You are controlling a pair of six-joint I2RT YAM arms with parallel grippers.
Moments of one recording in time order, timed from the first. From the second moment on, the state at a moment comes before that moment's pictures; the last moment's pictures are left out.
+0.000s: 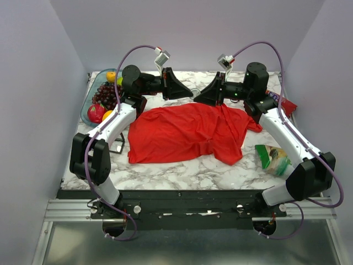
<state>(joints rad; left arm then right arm) -0.36 1.66 1.35 0.70 1.20 -0.84 0.36 1.46 1.34 0.03 -1.03 0.30</state>
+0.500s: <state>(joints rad) -0.36 1.66 1.35 0.73 1.21 -0.84 0.35 1.48 1.34 0.03 -0.99 0.36</state>
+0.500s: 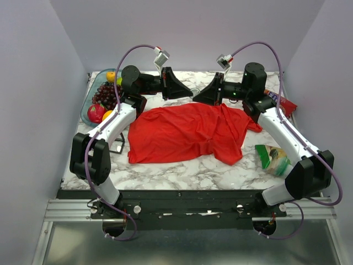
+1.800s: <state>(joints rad) -0.38 1.63 1.35 0.48 1.07 -0.41 0.30 1.62 1.47 -0.12 -0.91 0.52</state>
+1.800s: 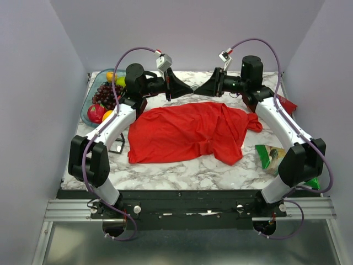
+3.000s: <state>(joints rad) -0.40 1.61 1.42 -0.22 1.02 0.10 0.16 1.54 1.37 -0.42 -0.90 -0.47</state>
